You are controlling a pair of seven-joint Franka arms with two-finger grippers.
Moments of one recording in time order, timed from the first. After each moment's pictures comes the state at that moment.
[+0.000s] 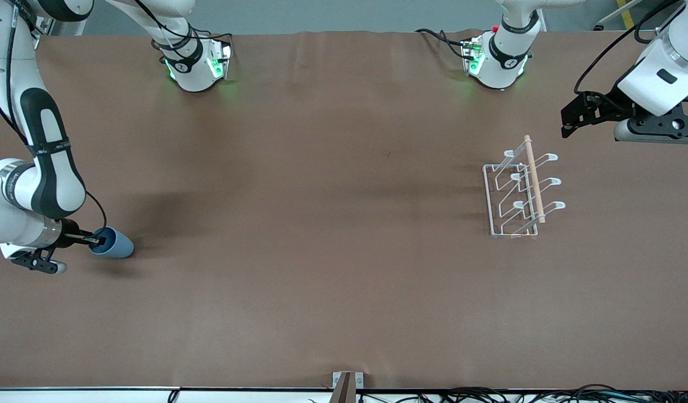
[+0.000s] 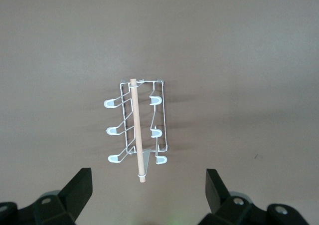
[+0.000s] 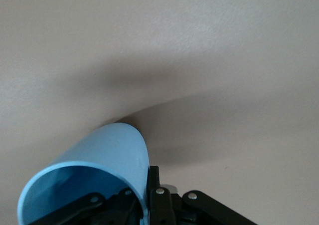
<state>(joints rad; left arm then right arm) 0.00 -0.04 -0.17 -1.58 -0.01 1.53 -0.08 -0.23 0.58 -0.05 -1.72 0.07 2.18 -0.04</state>
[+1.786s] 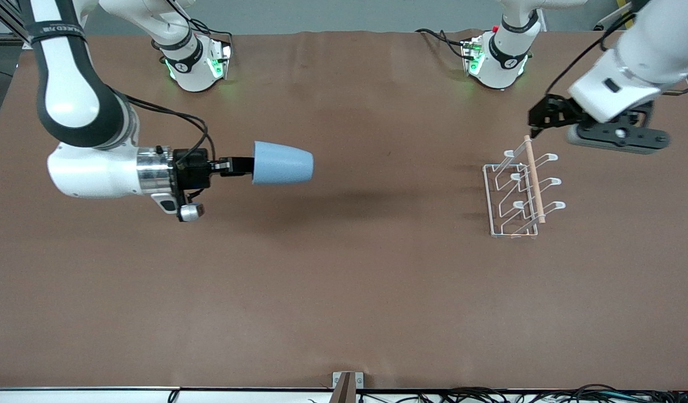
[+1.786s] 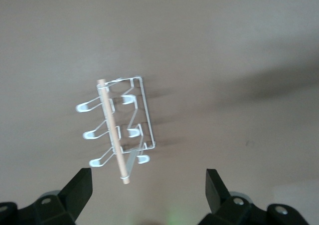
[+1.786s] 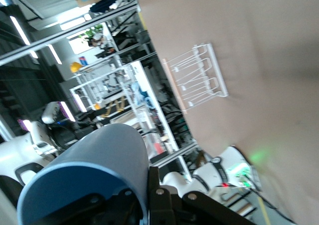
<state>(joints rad) -0.13 0.00 -0.17 -1.58 -0.01 1.53 -0.07 0.18 0.24 0.10 -1.82 1.43 1.80 -0.04</state>
